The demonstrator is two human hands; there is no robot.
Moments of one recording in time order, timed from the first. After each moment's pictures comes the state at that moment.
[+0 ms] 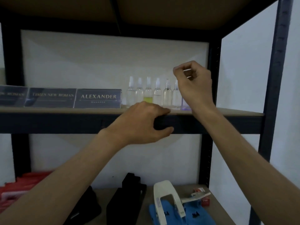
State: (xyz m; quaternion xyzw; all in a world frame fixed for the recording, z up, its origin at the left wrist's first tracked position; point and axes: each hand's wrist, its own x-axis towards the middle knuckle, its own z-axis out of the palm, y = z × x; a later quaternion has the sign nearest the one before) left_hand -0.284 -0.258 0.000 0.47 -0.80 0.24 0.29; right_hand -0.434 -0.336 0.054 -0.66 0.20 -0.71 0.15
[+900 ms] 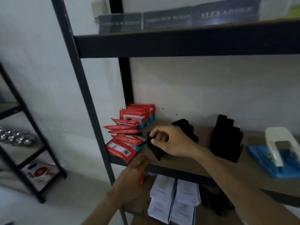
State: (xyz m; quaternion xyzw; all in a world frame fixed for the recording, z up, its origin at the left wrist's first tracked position) left_hand -0.020 -0.039 -0.350 0.77 -0.60 -0.04 0.23; right_hand -0.146 -0.201 -0.241 -0.90 0.15 -0.18 0.36
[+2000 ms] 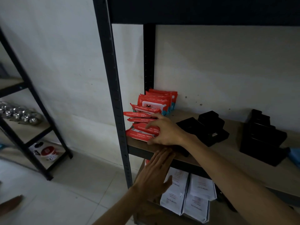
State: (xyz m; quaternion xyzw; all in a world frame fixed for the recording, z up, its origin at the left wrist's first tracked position) left_hand 0.021 -0.053 -0.428 0.70 -0.68 0.05 0.23; right_hand -0.011 -0.188 -0.284 -0.96 0.17 -0.06 0.23
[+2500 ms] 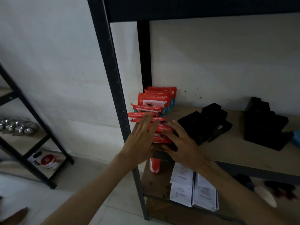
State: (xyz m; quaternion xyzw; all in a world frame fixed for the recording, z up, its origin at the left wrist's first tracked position) left_hand 0.105 -0.048 -0.322 0.71 -0.67 0.10 0.20; right_hand -0.057 -0.169 -0.362 -0.93 0.15 -0.29 0.14
